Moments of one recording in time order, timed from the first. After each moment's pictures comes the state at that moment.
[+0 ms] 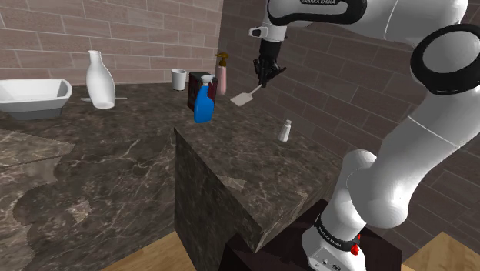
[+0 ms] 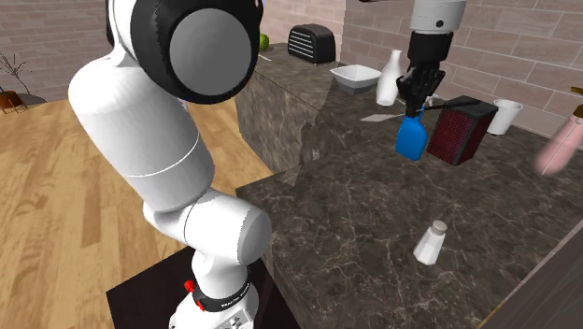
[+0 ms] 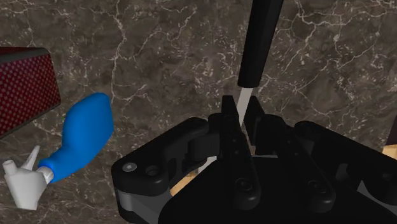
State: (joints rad) arm 0.44 -0.23 -0.55 -1.83 -0.18 1.63 -1.48
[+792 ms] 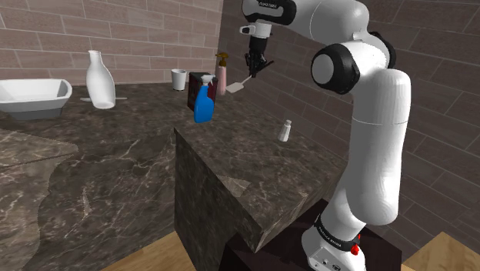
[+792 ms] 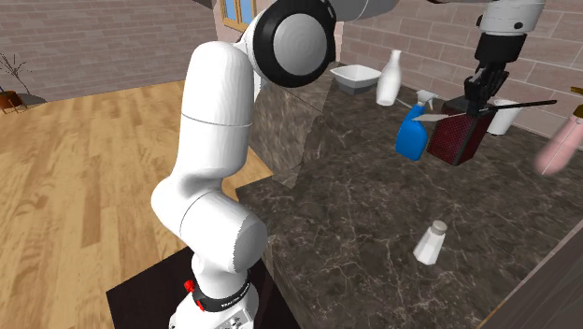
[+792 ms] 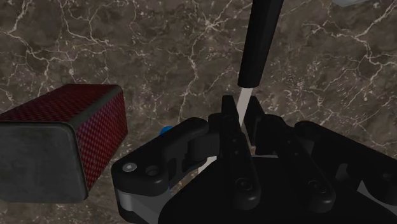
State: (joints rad) arm 0.24 0.36 -0.69 -1.24 0.16 1.54 -1.81
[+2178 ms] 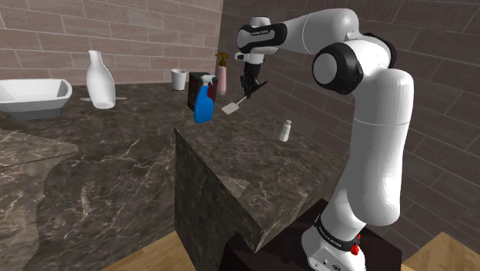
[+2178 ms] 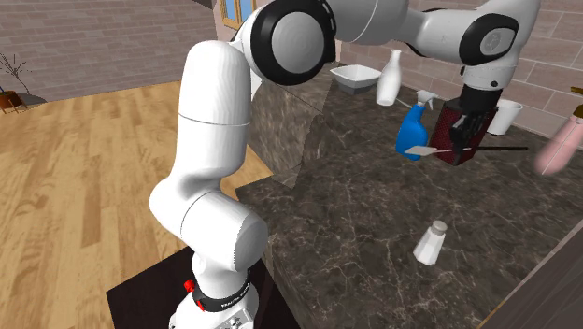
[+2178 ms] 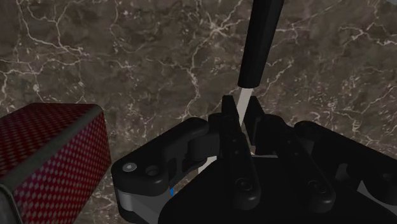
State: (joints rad) arm 0.28 0.34 -0.68 -1.55 0.15 1.82 -1.81
